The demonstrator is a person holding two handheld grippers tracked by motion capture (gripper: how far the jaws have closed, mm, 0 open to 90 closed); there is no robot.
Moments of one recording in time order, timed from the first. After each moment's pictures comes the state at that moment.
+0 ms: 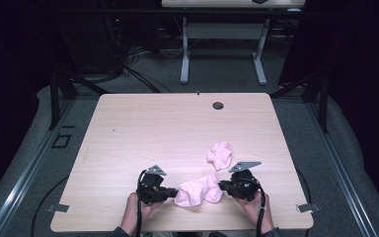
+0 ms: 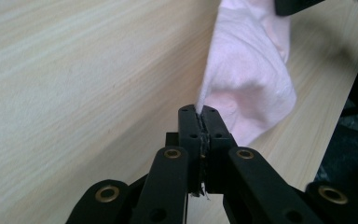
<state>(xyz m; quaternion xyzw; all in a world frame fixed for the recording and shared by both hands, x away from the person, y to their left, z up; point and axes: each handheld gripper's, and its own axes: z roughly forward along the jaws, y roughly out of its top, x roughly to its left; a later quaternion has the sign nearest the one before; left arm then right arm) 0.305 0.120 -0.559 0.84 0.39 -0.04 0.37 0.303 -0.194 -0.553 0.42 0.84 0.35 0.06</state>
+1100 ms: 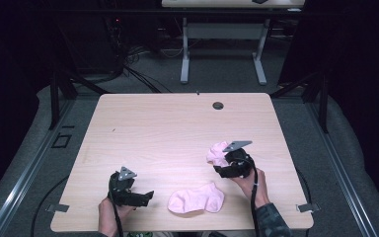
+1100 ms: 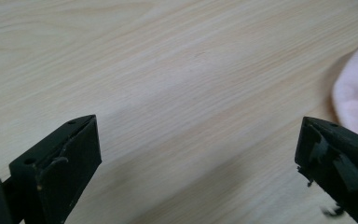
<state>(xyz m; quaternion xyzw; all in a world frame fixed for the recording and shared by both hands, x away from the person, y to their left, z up) 0.292 0.192 -0.566 0.80 0.47 0.14 0.33 0.367 -0.181 -0.537 0.38 0.86 0.31 0.14</state>
